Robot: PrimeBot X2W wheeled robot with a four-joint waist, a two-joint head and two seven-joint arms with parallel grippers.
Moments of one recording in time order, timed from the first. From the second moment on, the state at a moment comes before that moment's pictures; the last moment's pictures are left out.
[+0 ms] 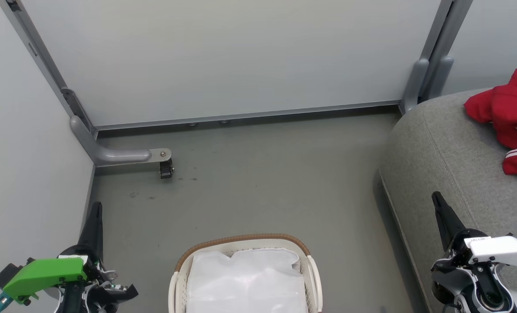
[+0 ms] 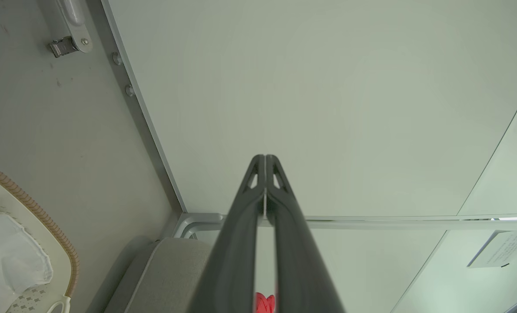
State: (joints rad) left arm -0.10 0.05 0.11 0.24 -1.61 -0.13 0.11; right arm -0.11 -0.05 -0.11 0.24 1.61 0.13 0.11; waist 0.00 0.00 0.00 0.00
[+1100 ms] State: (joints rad) left arm -0.10 0.05 0.11 0.24 -1.61 -0.13 0.11; right arm -0.11 -0.05 -0.11 0.24 1.61 0.13 0.11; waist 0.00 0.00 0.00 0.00
